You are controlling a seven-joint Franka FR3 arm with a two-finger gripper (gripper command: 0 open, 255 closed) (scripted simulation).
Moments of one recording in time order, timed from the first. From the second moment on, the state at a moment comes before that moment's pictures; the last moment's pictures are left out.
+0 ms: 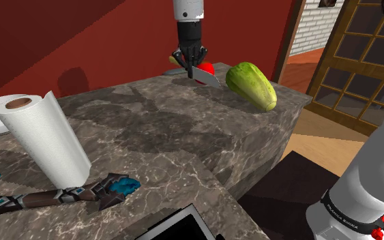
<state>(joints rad) 0.07 0.08 0.23 -1.60 0.00 1.62 0.40</state>
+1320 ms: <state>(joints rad) 0.24 -0.31 0.43 -1.98 0.16 1.66 0.73</state>
